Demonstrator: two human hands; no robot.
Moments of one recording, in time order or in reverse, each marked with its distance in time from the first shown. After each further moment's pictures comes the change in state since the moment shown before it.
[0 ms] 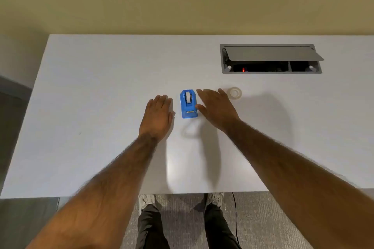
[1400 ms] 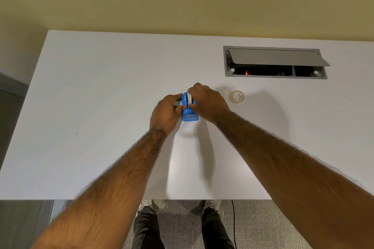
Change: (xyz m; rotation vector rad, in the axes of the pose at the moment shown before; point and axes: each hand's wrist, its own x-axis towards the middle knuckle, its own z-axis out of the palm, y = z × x) left_hand 0.028 0.031 -0.008 -0.517 0.038 -0.215; right_hand 0.041 -0.025 -0.007 0.074 0.051 -0.088
